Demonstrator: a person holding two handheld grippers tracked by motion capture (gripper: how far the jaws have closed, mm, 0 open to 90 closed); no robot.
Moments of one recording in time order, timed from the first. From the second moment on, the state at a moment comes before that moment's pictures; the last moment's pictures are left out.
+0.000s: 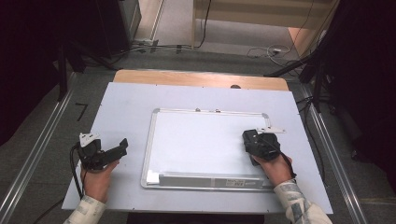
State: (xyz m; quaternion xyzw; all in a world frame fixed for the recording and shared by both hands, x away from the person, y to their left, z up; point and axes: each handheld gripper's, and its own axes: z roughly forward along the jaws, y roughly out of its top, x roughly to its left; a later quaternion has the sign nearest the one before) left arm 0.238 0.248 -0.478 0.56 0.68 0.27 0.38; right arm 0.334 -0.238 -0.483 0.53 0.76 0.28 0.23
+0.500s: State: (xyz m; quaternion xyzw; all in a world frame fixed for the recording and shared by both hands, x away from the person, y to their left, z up) left arm 0.238 0.250 -0.479 0.56 0.69 0.26 0.38; right arm 0.333 -0.247 -0.483 0.54 0.76 0.28 0.23
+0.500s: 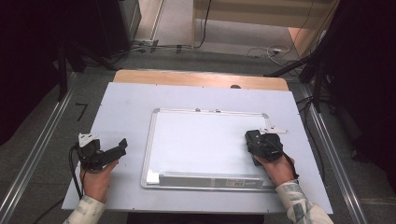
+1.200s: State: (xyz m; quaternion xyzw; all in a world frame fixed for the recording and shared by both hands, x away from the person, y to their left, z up) left arm 0.238 0.250 -0.479 0.56 0.69 0.26 0.38; right arm 0.341 -0.232 -0.484 0.53 0.77 0.29 0.23
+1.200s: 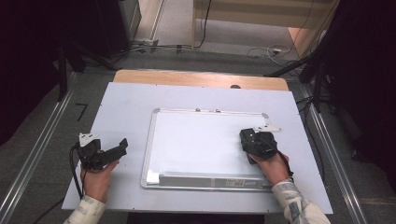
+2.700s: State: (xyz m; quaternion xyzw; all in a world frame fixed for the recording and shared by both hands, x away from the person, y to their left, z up) left arm 0.236 0.255 -0.479 0.55 0.69 0.26 0.39; right arm 0.360 -0.246 -0.482 0.56 0.74 0.30 0.21
